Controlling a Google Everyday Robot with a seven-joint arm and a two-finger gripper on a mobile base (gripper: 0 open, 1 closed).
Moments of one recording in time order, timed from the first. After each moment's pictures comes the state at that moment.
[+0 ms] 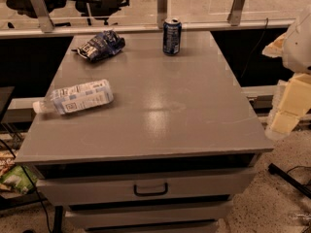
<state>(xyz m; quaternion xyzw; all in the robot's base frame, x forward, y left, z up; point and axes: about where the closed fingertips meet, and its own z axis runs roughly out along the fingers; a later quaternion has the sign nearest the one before) 0.438 -0.217 0.976 -0.60 0.78 -0.03 0.16</state>
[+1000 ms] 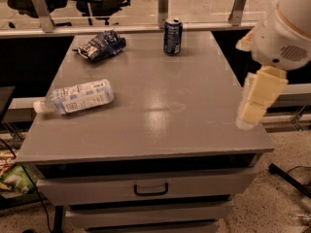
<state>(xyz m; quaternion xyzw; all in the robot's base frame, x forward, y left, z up) 0.461 -0.175 0.975 -0.62 0.76 -0.02 0.18</state>
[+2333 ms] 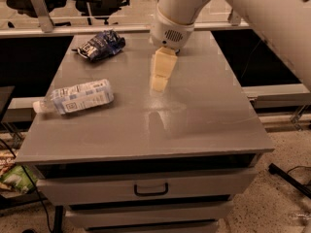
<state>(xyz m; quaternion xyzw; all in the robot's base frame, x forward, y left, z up) 0.584 -0.013 0.935 -0.70 0.69 0.05 0.17</state>
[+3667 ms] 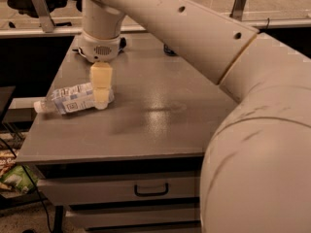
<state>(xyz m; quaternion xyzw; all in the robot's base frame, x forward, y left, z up) 0.592 0.140 0.891 -0.79 0.60 0.06 0.13</state>
